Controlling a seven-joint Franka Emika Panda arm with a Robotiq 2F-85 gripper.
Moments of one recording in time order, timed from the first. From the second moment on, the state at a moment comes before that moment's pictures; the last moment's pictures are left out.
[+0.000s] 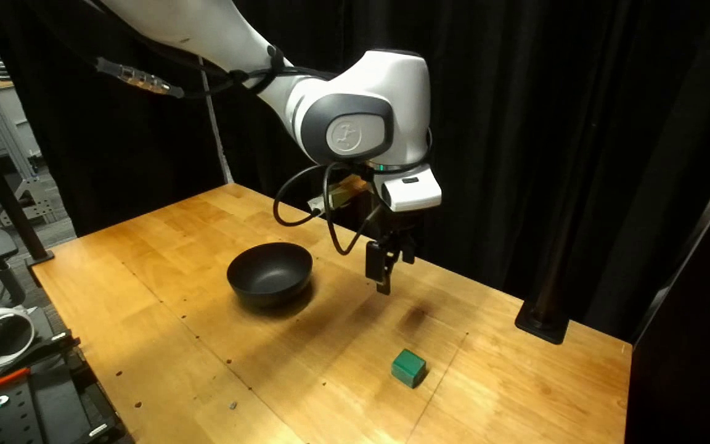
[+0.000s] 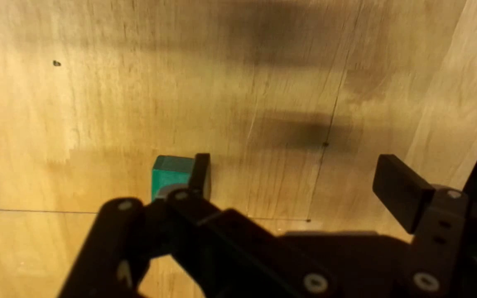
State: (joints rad) arm -0.11 0.64 -0.27 -1.71 0.18 2.37 0.94
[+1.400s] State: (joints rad) arm -0.22 0.83 -0.29 -1.63 0.21 2.31 1.15
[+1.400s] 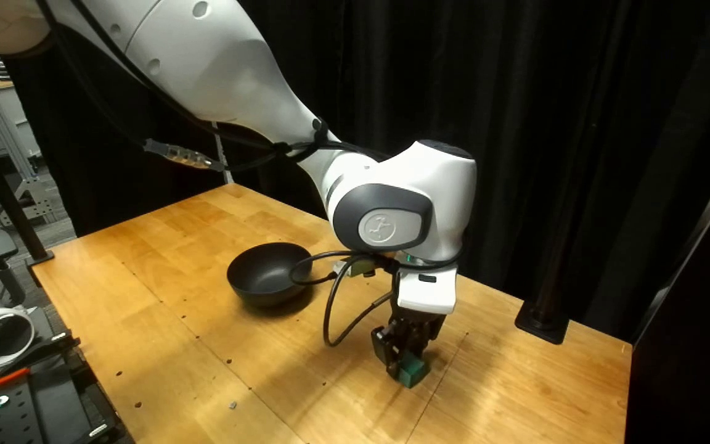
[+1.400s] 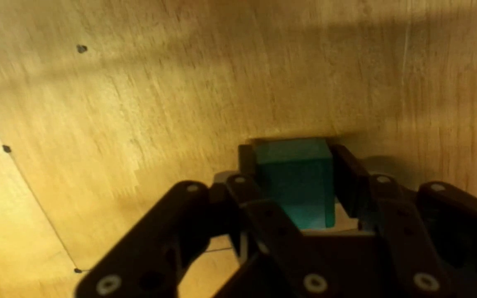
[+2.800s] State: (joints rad) arm -0.13 0.42 -0.06 -2.00 0.41 2.07 0.89
